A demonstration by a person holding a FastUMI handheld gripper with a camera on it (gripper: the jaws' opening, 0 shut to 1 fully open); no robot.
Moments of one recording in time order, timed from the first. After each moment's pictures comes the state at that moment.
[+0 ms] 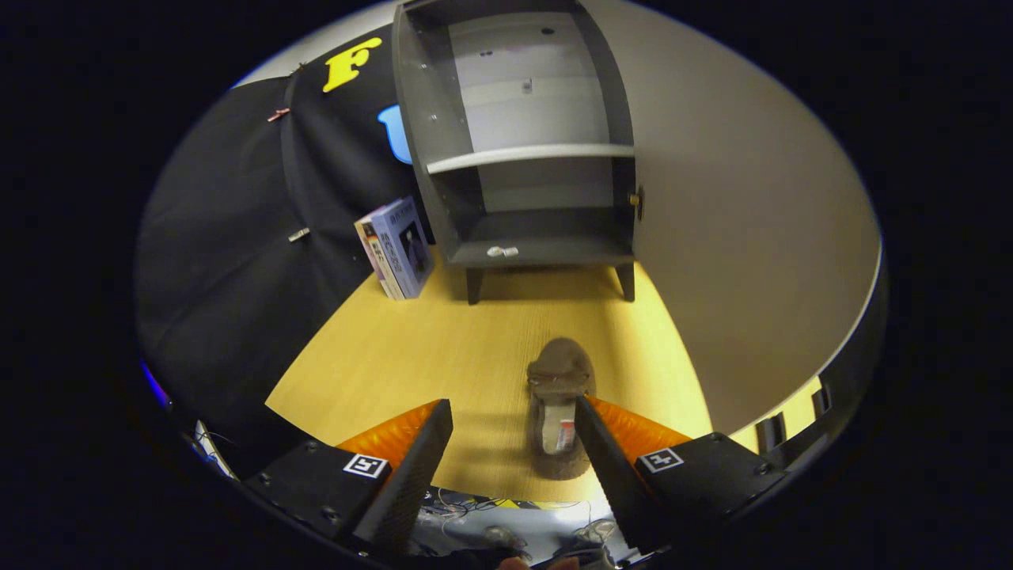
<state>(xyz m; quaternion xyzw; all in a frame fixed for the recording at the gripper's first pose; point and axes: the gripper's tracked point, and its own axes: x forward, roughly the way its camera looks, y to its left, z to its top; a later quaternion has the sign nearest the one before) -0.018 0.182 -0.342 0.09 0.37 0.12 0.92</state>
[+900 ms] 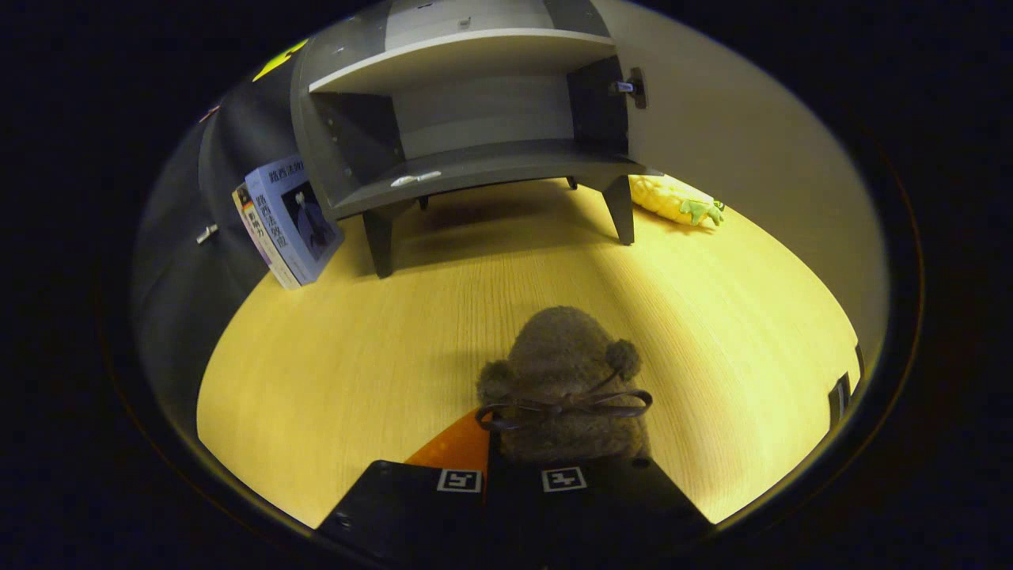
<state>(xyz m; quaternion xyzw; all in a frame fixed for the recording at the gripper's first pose) 0.087 0.194 -0.487 0.10 0.38 0.02 0.92</state>
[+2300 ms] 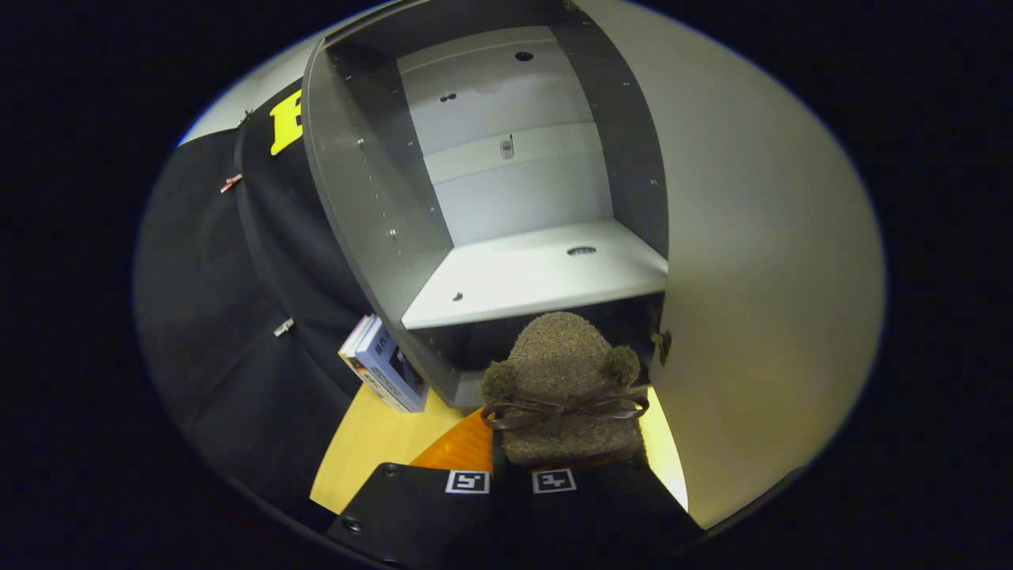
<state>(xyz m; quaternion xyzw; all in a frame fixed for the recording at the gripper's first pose) 0.191 0.199 -0.148 0.14 0.29 0.09 0.94</state>
